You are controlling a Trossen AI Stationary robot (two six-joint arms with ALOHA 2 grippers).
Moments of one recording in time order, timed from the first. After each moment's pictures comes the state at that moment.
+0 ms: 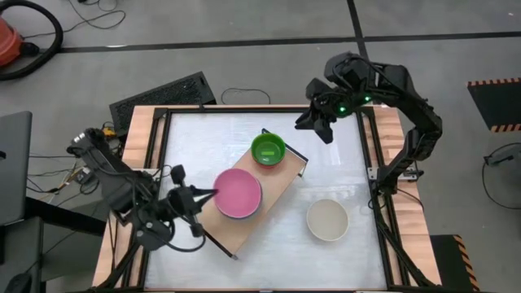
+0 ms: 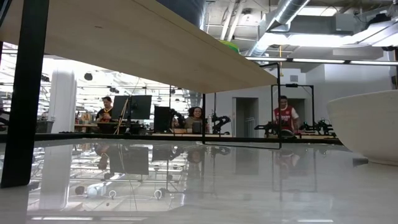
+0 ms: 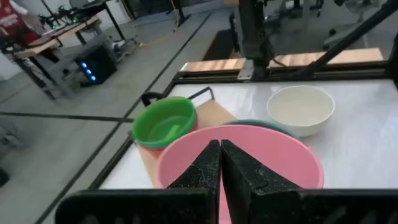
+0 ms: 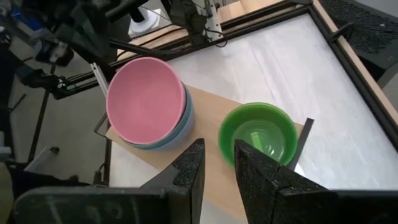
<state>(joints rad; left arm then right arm) -0.76 1.32 1.38 -0.78 -1.13 -0.42 -0.26 1.64 2.33 -1.38 -0.29 0.15</state>
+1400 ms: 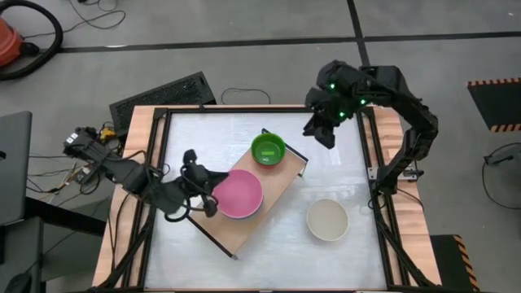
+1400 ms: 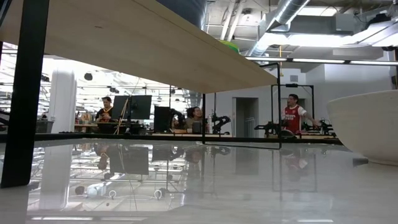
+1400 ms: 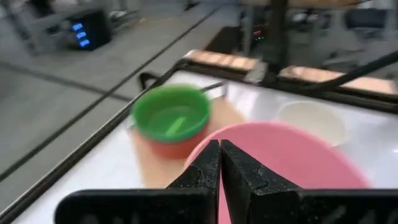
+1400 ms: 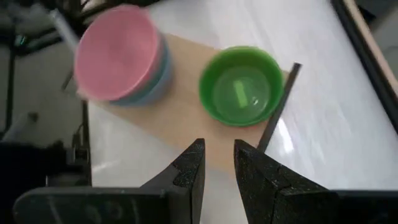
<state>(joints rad) -0.53 1.21 1.21 -0.53 -0.94 -0.42 -0.27 1.66 2.33 -1.58 -0.25 0.09</state>
